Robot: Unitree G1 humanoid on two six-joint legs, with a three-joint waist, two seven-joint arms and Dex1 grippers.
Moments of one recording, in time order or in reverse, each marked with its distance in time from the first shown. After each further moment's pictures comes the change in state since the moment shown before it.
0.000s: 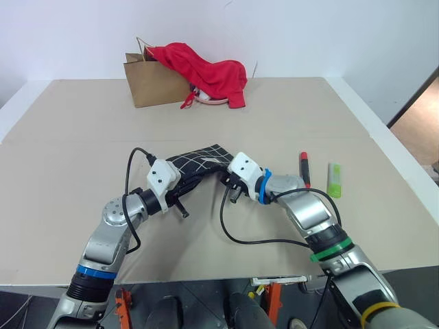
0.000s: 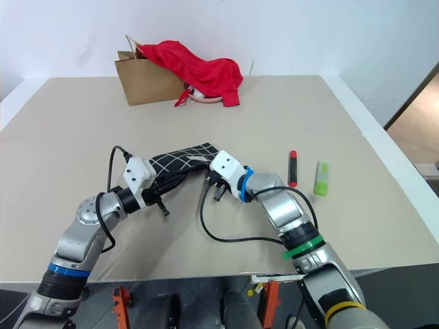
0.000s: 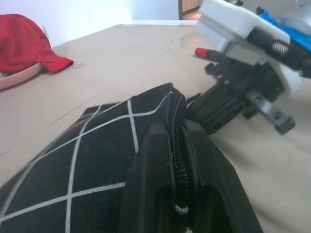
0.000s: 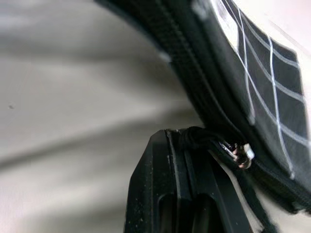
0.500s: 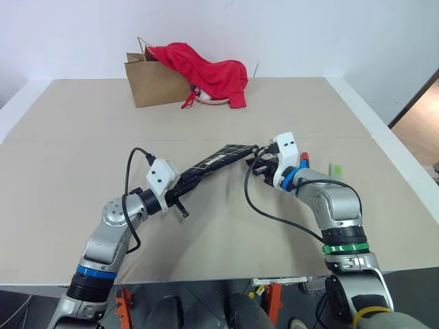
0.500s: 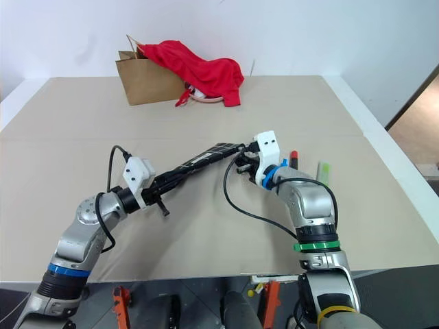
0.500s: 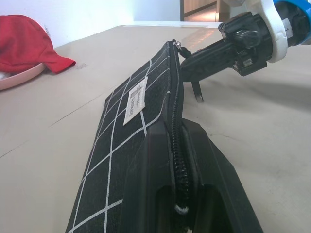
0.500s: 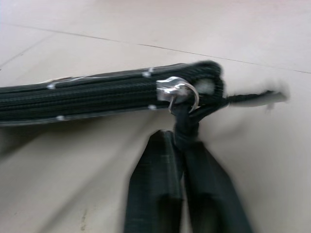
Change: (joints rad) left arm 0.002 -0.002 0.000 -0.001 0.000 0.001 0.008; right arm 0.065 0.025 -0.391 -0.065 0.284 0.258 -0.153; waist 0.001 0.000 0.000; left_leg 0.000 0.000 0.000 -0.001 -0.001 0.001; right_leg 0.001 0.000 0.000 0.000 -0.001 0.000
